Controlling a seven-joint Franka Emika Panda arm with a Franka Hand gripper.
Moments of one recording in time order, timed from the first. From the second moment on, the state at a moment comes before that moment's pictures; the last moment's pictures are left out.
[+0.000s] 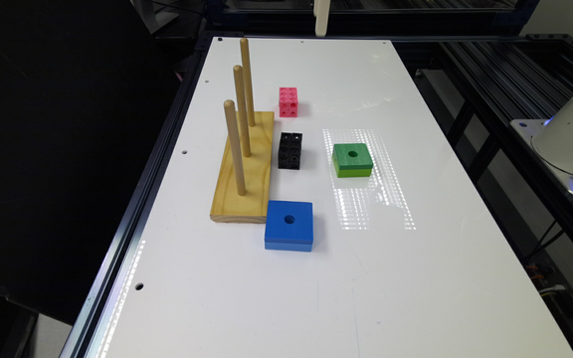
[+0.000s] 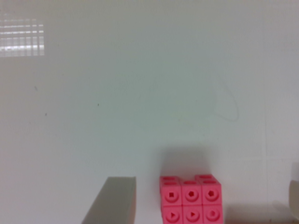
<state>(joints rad) -0.39 0.08 0.07 -2.28 0.01 2.38 0.47</state>
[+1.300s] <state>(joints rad) -0.39 0.23 0.09 -2.26 0.01 2.52 0.48</state>
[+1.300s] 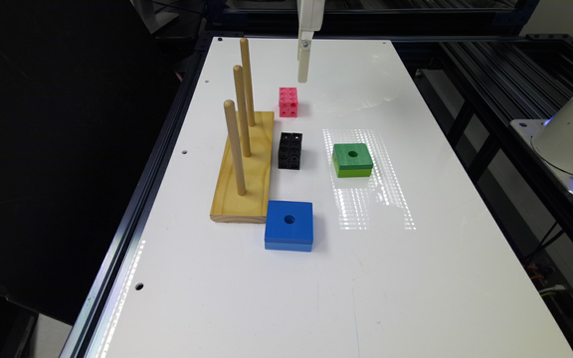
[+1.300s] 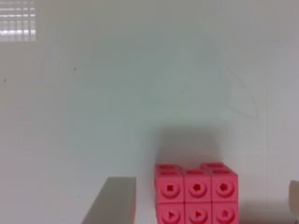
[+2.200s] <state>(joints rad) -0.39 0.39 0.10 -2.21 0.01 2.63 0.48</state>
